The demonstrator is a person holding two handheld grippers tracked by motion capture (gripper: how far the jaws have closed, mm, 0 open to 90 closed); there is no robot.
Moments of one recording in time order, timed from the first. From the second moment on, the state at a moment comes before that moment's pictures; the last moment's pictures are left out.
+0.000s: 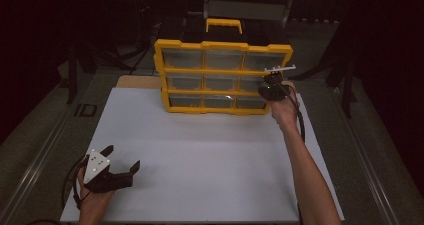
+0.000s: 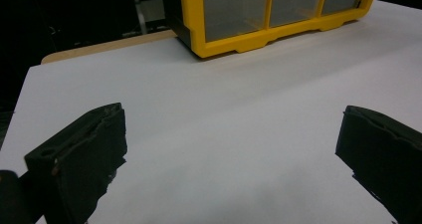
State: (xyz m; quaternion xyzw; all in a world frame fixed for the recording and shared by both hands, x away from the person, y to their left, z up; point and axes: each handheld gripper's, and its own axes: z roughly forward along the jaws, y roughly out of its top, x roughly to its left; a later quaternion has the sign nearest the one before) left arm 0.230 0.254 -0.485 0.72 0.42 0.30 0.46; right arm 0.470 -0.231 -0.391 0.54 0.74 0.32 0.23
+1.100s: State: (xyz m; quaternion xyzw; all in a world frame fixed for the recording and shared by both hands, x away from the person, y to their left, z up) left arm 0.230 0.253 -0.485 0.72 0.42 0.30 0.46; right arm 0.429 -0.223 -0.387 0.46 0.80 0.31 0.21
